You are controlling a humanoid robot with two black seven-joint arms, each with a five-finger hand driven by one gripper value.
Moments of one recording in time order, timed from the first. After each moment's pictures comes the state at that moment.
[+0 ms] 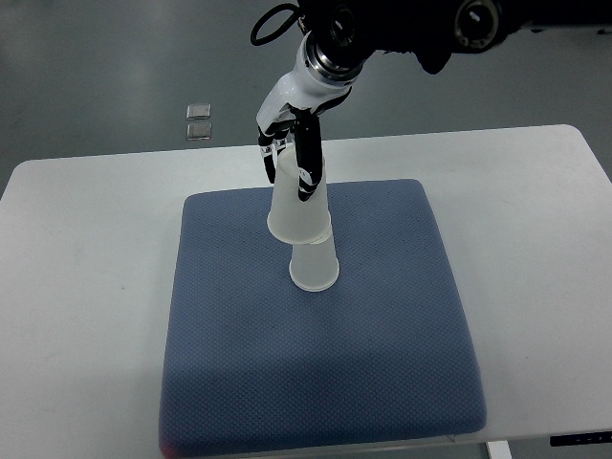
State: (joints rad) left arm -0.03 0.00 -0.01 -0.25 0.12 -0.11 0.21; right arm 2.20 0.00 -0.79 1.10 -0.19 0.61 -0.11
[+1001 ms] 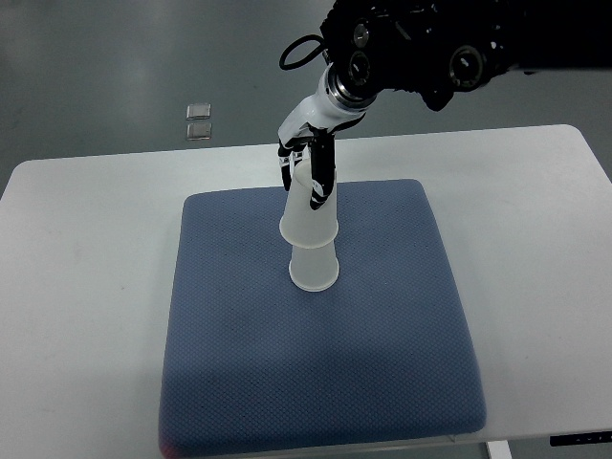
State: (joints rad) left arm -0.03 0.00 -0.01 -0.24 0.12 -0.10 0.21; right arm 2.08 0.00 -0.82 1.06 -0.20 0.52 -0.11
